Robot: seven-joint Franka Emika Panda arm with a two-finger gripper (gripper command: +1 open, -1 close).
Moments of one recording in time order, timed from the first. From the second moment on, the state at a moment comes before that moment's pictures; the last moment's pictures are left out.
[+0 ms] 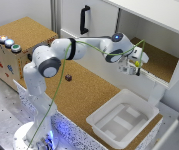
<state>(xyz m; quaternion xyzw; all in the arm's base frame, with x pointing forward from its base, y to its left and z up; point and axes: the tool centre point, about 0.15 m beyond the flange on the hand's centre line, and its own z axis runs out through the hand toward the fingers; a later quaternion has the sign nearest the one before) 0.635 -0.337 0.486 0.93 0.07 0.33 0.14</state>
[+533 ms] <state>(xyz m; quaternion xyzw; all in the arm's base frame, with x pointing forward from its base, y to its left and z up) 0.655 -0.352 0.475 0.93 0.11 0.34 0.07</state>
